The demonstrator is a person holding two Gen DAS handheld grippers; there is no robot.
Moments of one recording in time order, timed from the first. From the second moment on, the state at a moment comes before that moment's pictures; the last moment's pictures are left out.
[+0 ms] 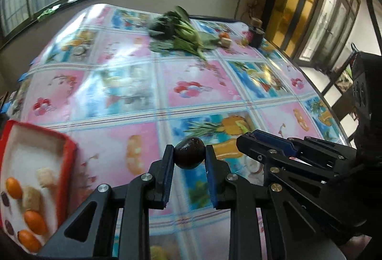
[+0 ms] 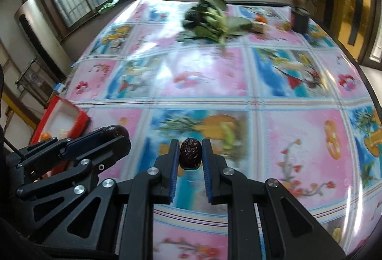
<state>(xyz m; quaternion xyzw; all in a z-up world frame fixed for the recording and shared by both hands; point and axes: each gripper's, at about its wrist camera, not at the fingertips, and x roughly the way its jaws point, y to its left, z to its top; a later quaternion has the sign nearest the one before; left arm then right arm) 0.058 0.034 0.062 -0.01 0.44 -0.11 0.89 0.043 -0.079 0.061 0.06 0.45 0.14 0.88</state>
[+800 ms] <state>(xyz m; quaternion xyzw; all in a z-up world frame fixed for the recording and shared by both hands) 0.007 0.182 0.096 -0.05 0.41 0.04 0.91 0.032 0.072 0.089 0.00 0.43 0.25 0.87</state>
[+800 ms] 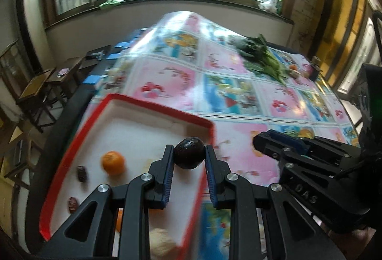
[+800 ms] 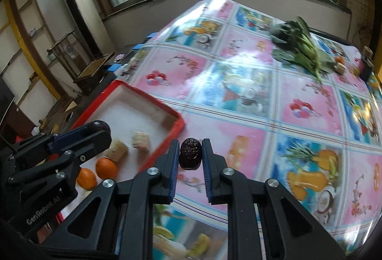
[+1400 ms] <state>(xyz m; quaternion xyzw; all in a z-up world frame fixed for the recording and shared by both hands) -0.017 0.246 0.089 -0.06 0.42 0.12 0.90 0.012 0.150 0.090 -0.03 0.43 0.31 0.85</state>
